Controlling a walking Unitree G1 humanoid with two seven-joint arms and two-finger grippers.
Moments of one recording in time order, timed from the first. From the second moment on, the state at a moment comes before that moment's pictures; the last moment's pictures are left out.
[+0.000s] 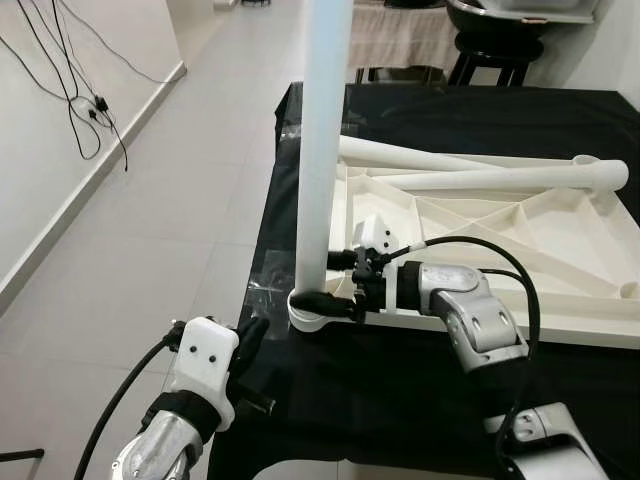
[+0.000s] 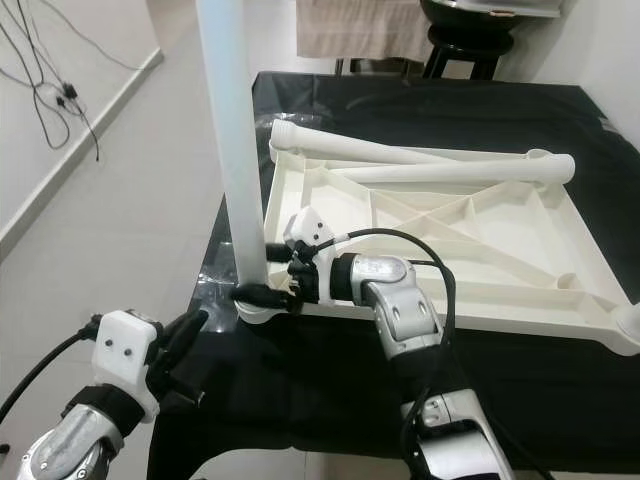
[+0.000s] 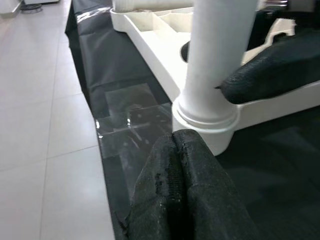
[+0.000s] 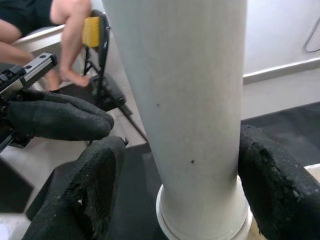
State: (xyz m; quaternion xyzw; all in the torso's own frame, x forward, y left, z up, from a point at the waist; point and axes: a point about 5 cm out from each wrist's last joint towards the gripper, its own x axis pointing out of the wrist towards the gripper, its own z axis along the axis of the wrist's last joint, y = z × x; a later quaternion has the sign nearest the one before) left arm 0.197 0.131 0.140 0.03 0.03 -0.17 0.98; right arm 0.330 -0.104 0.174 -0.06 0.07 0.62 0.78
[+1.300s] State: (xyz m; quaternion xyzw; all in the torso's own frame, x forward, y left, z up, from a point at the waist) left arm 0.207 0.127 0.140 0.02 0.01 -0.19 0.98; right arm 0.322 -0.082 0.163 -0.06 0.03 0.34 0.94
